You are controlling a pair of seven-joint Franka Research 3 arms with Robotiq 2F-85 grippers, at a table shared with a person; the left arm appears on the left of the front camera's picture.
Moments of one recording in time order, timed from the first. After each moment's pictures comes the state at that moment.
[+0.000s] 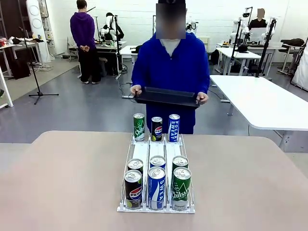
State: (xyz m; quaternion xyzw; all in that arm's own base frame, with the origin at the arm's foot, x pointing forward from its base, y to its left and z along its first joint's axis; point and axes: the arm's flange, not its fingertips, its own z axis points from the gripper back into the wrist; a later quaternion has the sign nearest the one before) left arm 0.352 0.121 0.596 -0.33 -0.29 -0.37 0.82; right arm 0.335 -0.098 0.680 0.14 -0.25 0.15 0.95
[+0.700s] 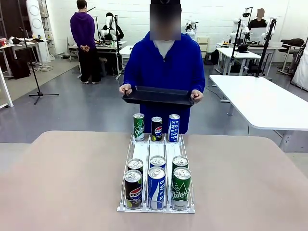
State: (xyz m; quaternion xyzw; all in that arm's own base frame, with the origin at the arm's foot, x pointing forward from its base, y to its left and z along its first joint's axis) left arm 0.351 0.126 0.597 -0.33 -0.29 -0.36 0.83; right arm 0.336 -0.124 0.673 0.25 -0.32 0.20 0.89
